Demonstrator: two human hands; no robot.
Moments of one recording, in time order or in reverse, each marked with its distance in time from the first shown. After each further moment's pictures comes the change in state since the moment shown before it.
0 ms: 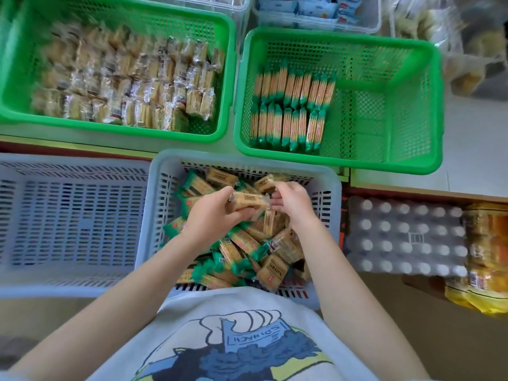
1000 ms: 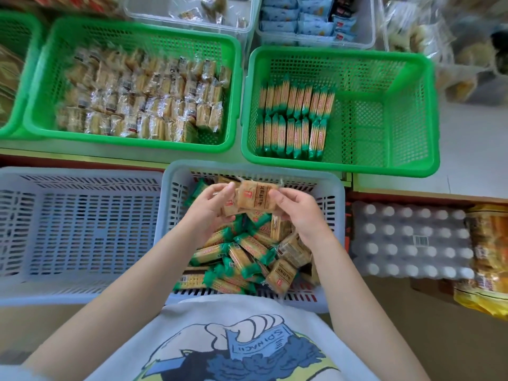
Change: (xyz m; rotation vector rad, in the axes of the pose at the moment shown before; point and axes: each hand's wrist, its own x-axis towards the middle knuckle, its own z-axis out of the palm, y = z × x) left_hand 0.000 0.001 -0.034 -1.089 -0.107 -0.442; right_hand -0.064 -0.015 -0.004 0.043 -0.189 -0.308
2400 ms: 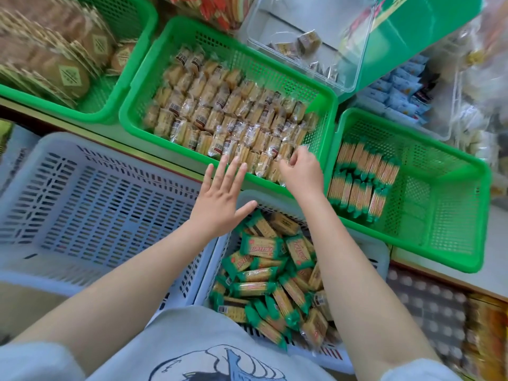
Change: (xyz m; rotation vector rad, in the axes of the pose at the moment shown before) left_hand 0.066 0.035 -0.162 1.486 0.340 0.585; right_hand 0.152 -0.121 0.179 -1.075 0.270 -0.175
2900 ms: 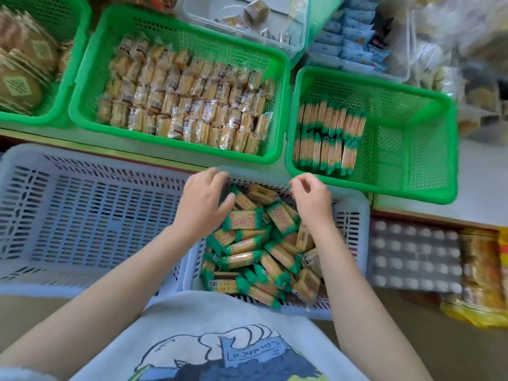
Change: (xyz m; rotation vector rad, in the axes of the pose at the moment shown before) left_hand -0.041 0.051 -0.012 -0.182 0.057 0.084; right_hand -0.121 0.116 -0.014 0.526 0.082 0.166
